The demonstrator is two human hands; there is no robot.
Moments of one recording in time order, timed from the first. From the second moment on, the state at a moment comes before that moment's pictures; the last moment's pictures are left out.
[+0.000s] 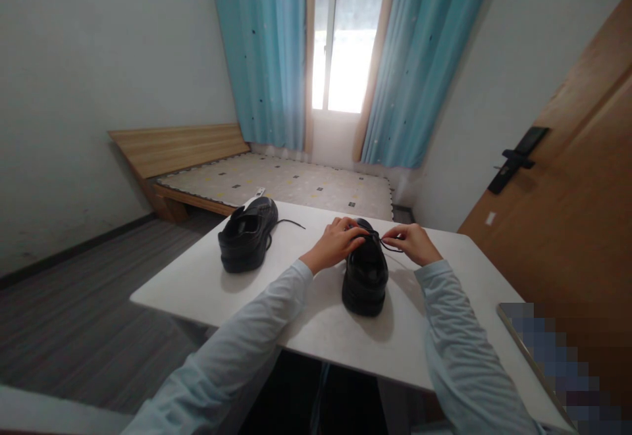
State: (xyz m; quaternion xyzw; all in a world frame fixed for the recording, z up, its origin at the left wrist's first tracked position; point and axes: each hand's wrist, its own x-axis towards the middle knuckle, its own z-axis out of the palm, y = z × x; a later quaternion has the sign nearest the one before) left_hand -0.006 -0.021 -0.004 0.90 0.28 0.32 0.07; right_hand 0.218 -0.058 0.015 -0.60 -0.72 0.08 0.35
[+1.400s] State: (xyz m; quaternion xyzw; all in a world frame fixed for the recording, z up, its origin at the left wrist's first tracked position) left_hand 0.021 0.008 0.031 0.91 0.31 0.27 0.04; right_hand 0.204 -0.058 0.016 -0.62 -0.69 0.09 0.37
